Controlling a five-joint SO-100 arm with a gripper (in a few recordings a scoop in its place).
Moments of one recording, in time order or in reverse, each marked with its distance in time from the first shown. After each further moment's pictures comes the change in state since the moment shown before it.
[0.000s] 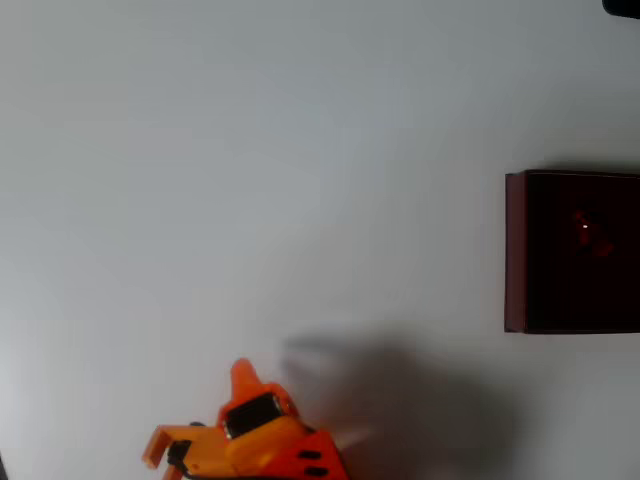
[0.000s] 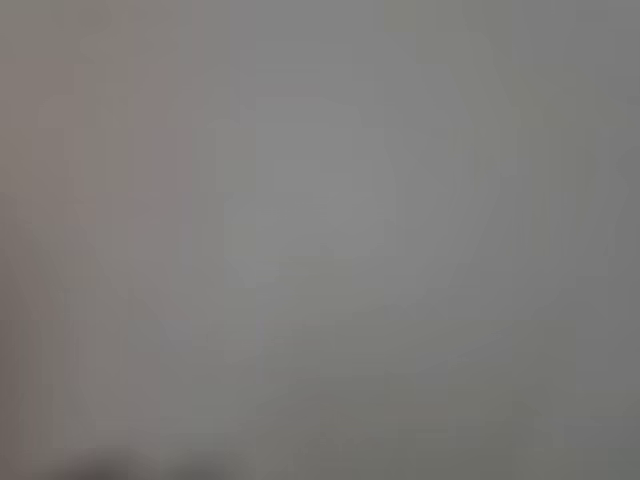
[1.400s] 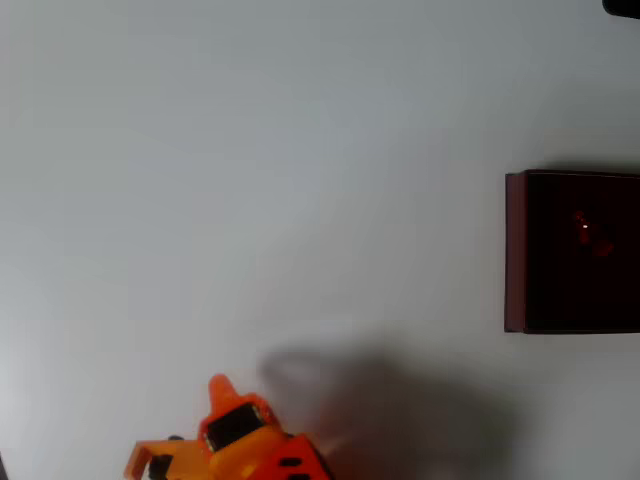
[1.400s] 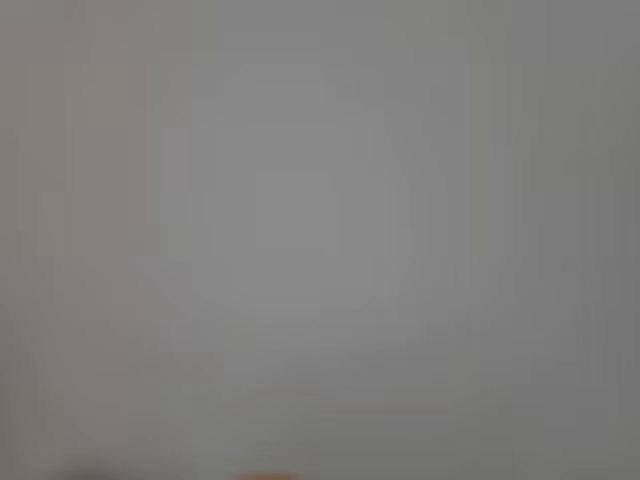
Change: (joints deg) arm -8.0 2.5 0.3 -0.1 6.3
